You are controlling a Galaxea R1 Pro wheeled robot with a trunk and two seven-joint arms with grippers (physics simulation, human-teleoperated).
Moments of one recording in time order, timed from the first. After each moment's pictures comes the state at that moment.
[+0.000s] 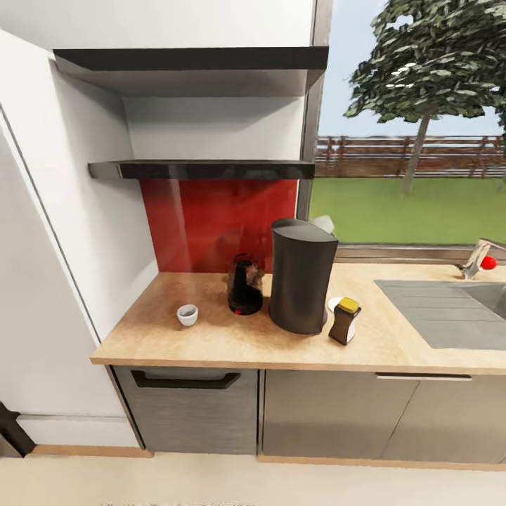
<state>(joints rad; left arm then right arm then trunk) 0.17 0.07 0.06 -0.16 -0.02 0.08 0.34 -0.08 -0.19 -0.03 -0.06 -0.19 -0.09 0.23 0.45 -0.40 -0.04</state>
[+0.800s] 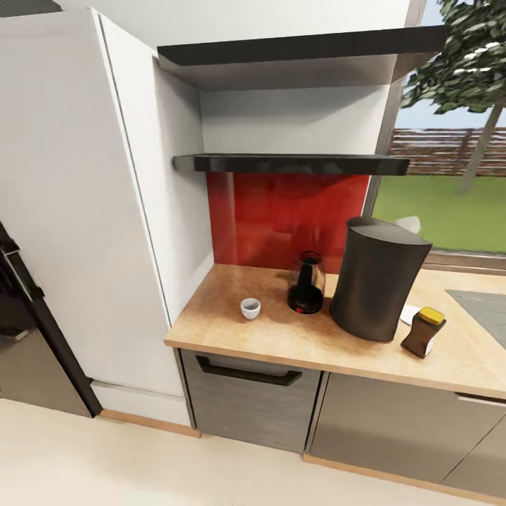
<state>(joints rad) 0.17 0.07 0.07 -0.18 -0.02 0.08 0.35 -0.08 -0.19 0.02 -0.07 -0.19 -0.09 0.23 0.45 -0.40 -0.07</state>
